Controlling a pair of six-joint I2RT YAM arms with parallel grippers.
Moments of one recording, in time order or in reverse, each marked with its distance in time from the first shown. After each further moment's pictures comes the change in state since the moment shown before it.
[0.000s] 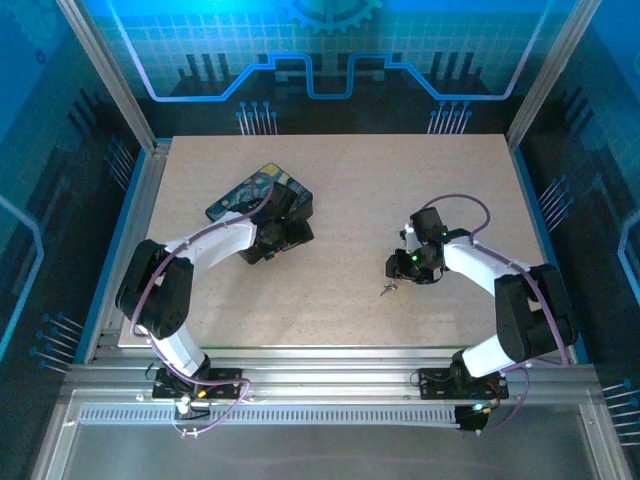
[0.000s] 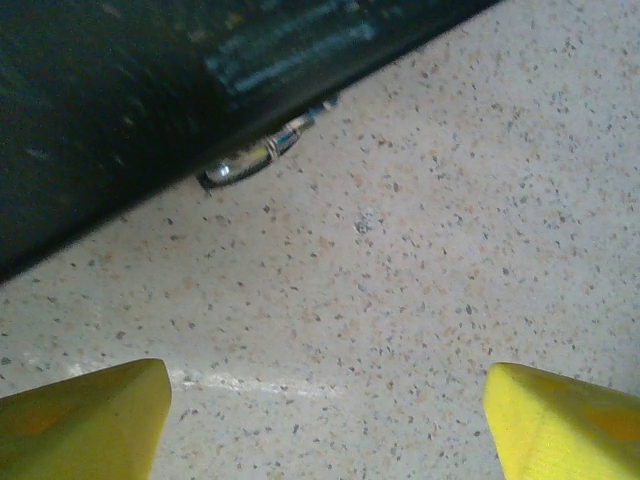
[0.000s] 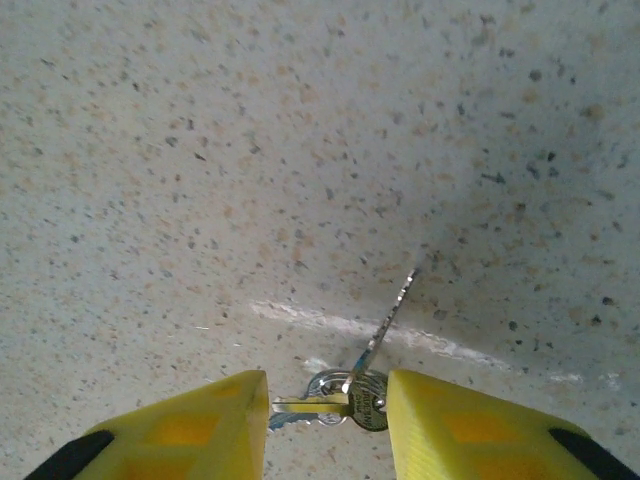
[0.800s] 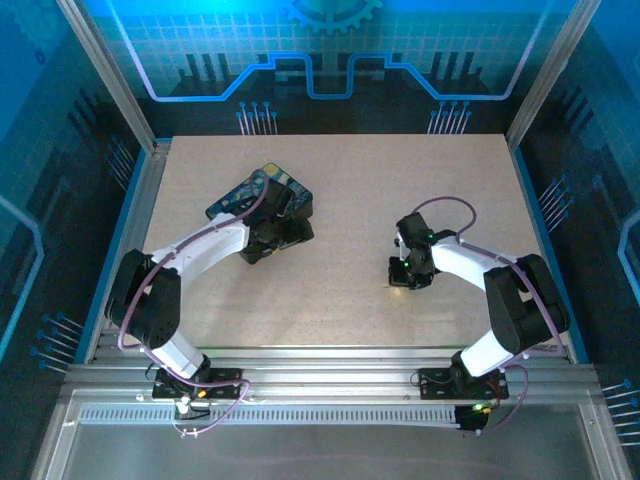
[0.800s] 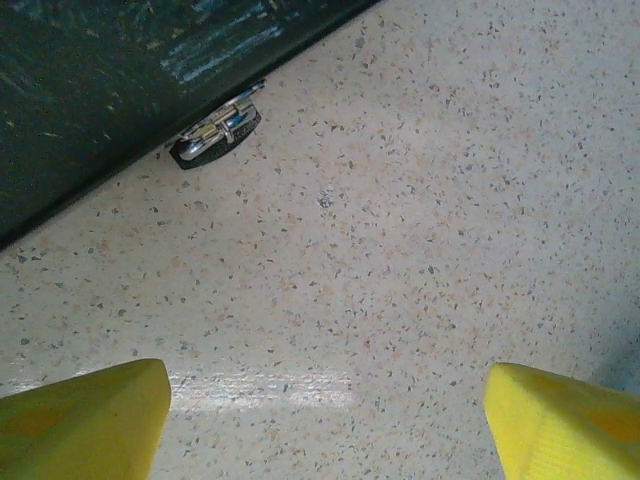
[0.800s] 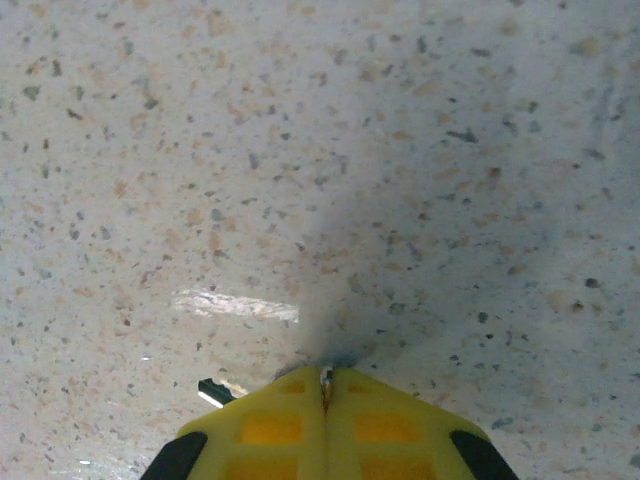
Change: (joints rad) left arm 0.000 -0.073 0.010 -0.036 0.028 0.088; right arm 0.083 0.057 0.010 -0.028 0.157 0.000
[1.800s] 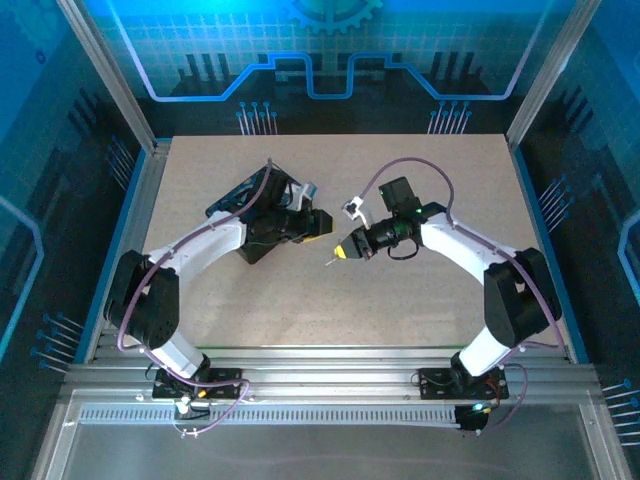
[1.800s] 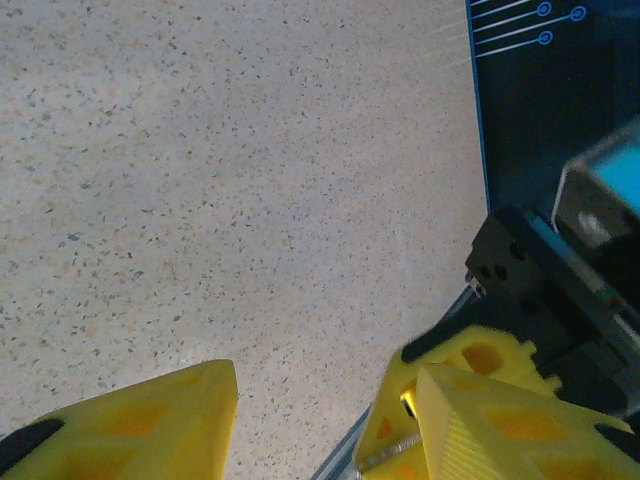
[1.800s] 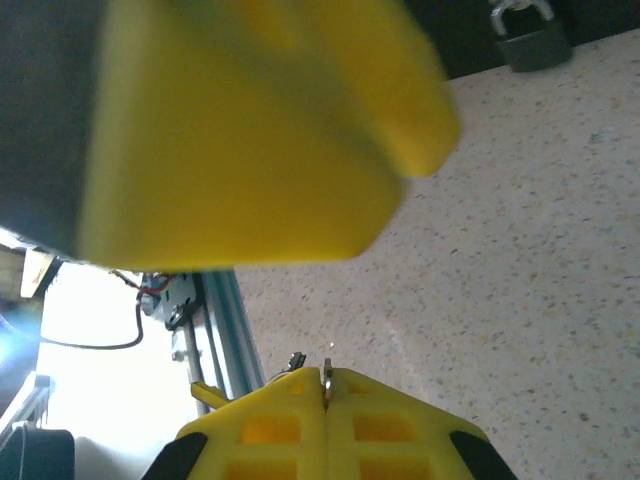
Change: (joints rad) left arm 0.027 -0.008 -0.002 0.257 0.581 0.177; right arm 0.073 0.067 0.307 0.094 -0.736 -0.398
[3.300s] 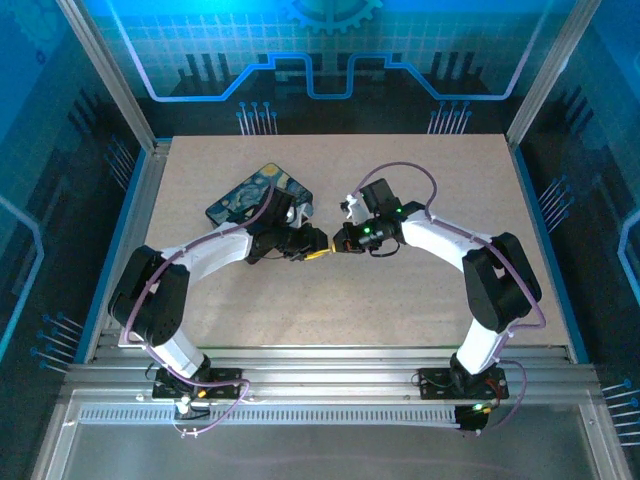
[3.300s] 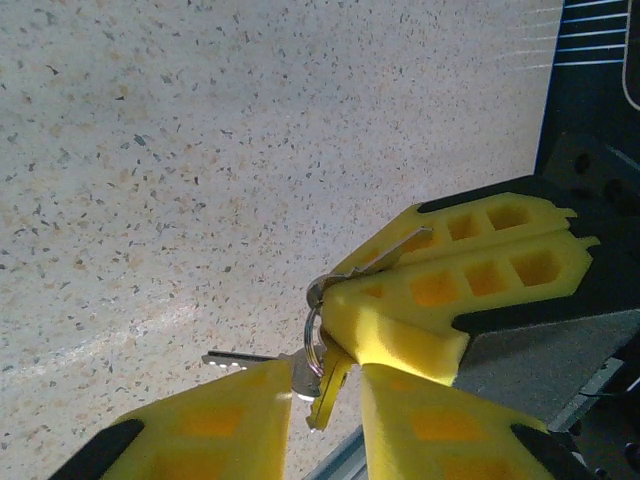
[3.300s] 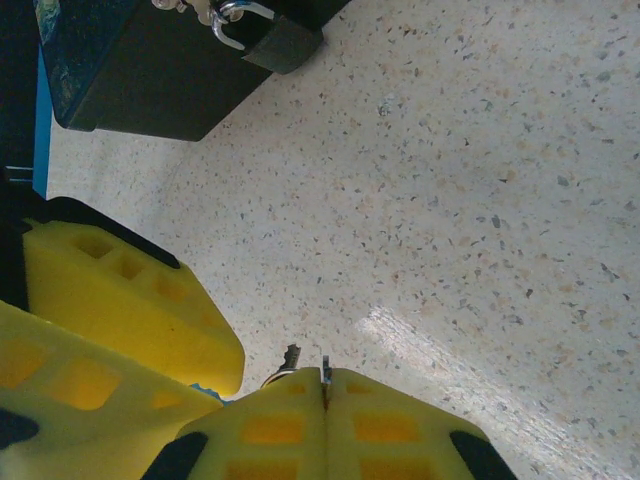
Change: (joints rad) left arm -0.033 0.030 -0.127 0.078 -0.051 -0.179; right arm 0.080 0.116 0.053 0.060 0.324 0.417
